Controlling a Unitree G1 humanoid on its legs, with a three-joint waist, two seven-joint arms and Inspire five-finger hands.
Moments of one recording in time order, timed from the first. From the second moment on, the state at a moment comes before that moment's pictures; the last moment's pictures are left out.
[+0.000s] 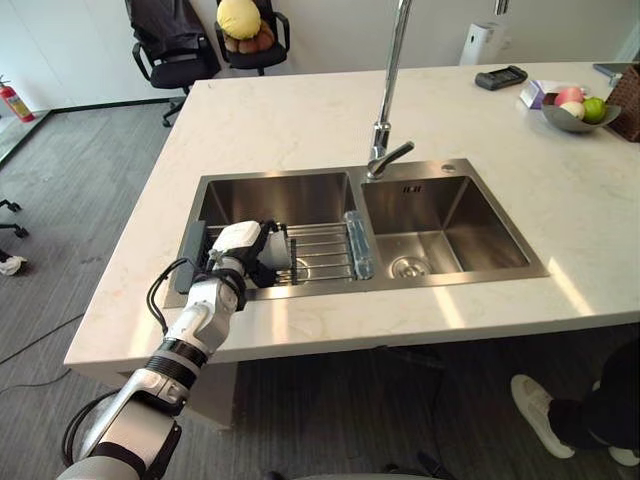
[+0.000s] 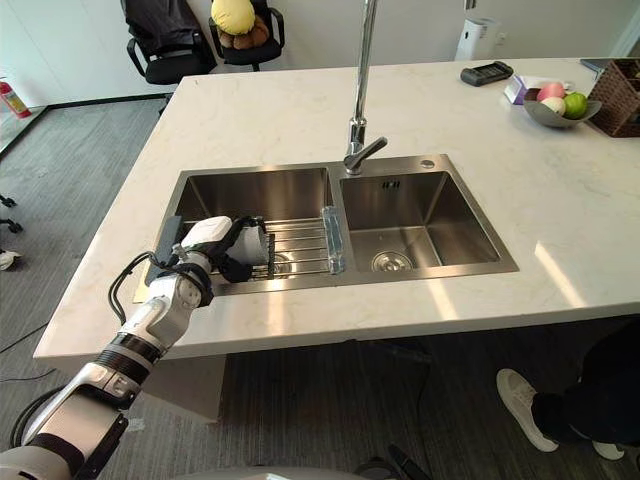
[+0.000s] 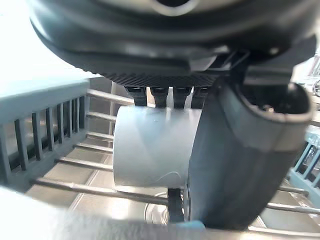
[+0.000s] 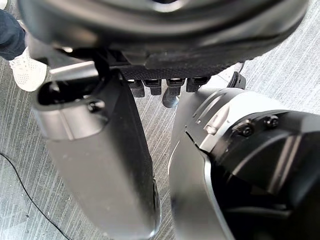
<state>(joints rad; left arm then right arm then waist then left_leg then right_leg) -0.52 0.46 -0.39 0.44 0.71 0.25 -0.10 0.27 -0.12 -0.40 0.97 0.57 0.28 0.17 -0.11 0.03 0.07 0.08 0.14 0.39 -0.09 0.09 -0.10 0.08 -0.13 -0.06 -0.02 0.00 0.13</state>
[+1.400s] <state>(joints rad) -0.19 0.49 0.03 -0.40 -0.10 -0.30 0.48 0.29 -0.09 -0.51 1.07 0.56 0.22 0.19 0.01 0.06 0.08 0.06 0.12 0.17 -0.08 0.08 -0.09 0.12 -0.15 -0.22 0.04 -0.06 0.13</state>
